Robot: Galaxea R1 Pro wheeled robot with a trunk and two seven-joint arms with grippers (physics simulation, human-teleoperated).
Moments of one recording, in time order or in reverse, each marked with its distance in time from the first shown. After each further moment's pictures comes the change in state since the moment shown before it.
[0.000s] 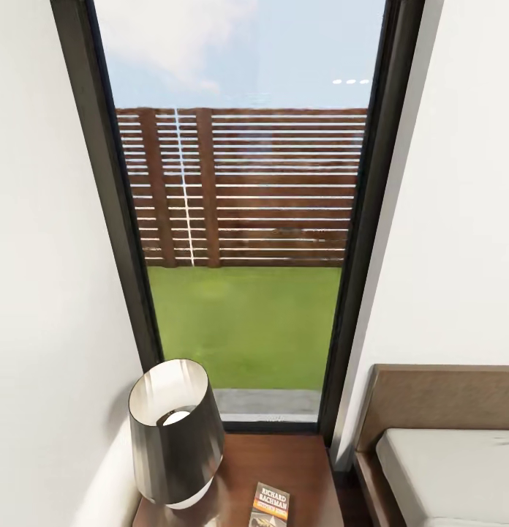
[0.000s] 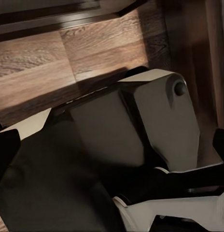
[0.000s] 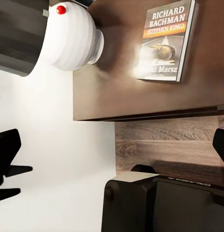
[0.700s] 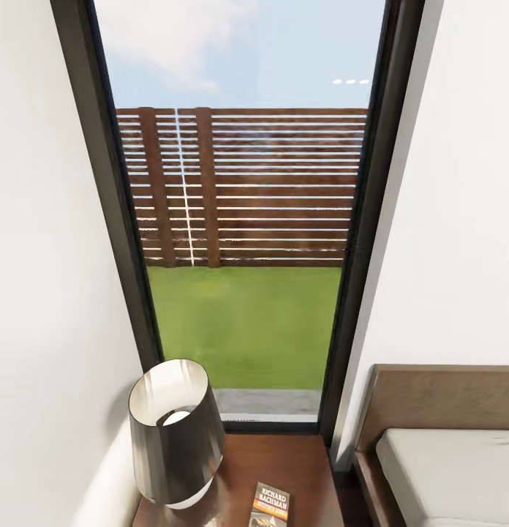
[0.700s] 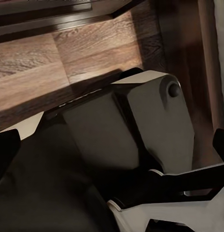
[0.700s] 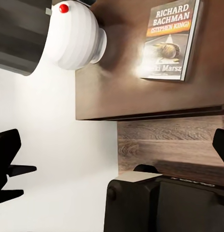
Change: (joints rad) left arm -0.001 -0.018 0.000 -0.001 -0.004 -0.002 0.000; right arm 0.000 0.009 0.001 0.000 0.000 0.000 0.001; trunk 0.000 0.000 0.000
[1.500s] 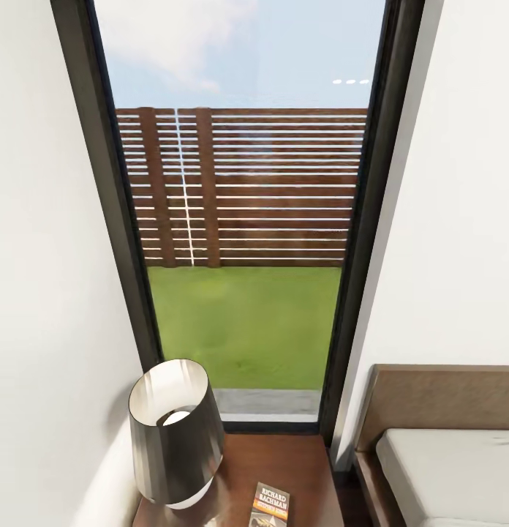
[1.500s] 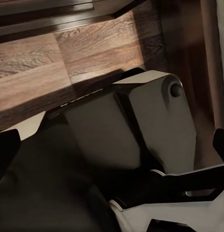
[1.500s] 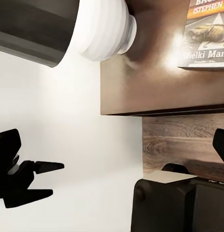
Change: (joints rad) left arm 0.001 0.000 0.000 0.000 0.000 0.000 0.008; right arm 0.000 0.098 -0.001 0.000 -0.001 0.000 0.001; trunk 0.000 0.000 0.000
